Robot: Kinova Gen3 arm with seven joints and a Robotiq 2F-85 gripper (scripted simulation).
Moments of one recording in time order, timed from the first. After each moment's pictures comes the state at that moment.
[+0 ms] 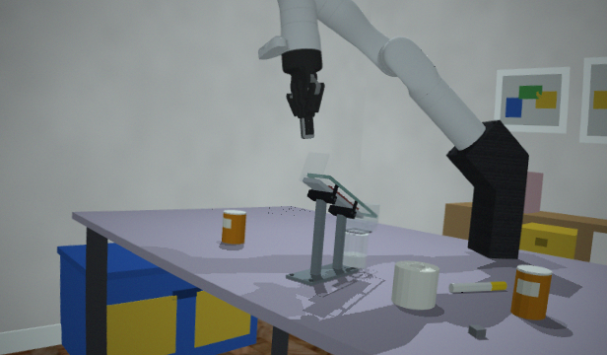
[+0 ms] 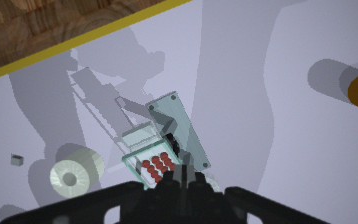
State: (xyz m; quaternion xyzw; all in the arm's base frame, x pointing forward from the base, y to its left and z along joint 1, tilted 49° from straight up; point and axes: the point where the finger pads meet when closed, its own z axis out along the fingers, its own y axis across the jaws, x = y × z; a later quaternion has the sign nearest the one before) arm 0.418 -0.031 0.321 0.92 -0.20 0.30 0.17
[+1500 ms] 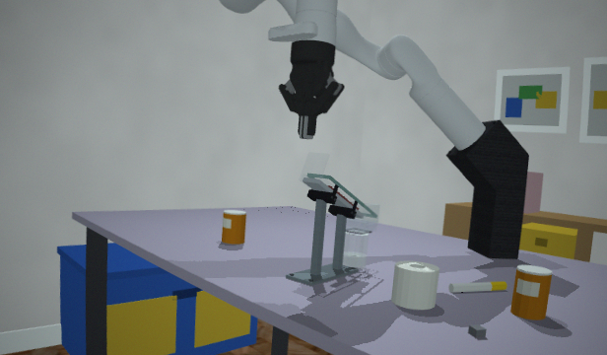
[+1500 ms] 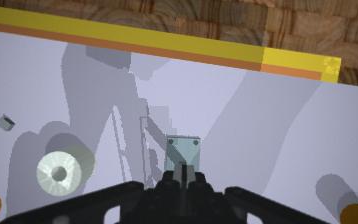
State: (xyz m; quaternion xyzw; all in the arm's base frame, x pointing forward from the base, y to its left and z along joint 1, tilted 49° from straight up) arm 0.475 0.018 0.323 0.91 0.02 0.29 0.30
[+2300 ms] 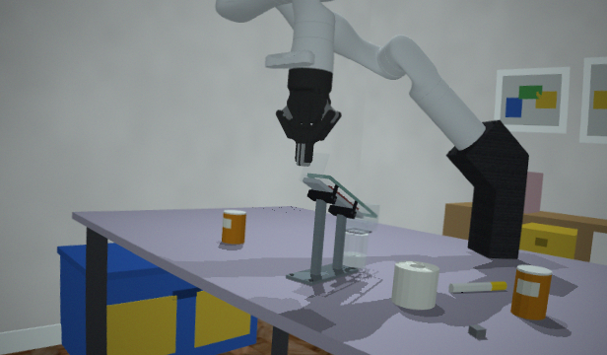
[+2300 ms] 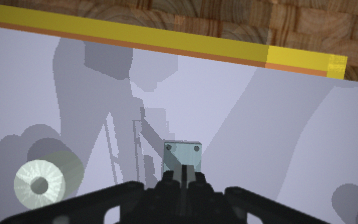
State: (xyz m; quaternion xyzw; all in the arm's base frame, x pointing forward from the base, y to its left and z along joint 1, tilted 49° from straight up) arm 0.500 -0.007 0.294 0.91 0.02 0.29 0.30
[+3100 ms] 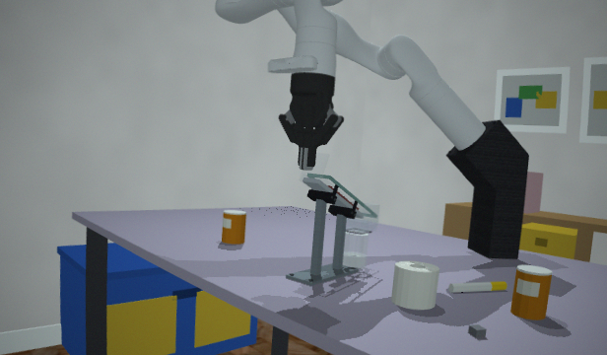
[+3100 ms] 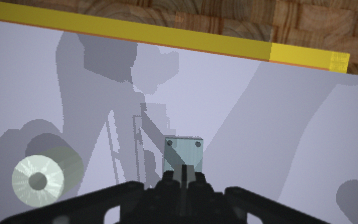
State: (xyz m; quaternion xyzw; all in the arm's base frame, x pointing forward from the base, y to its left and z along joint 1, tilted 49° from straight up) arm 0.498 -0.011 0.285 0.91 0.02 0.29 0.30
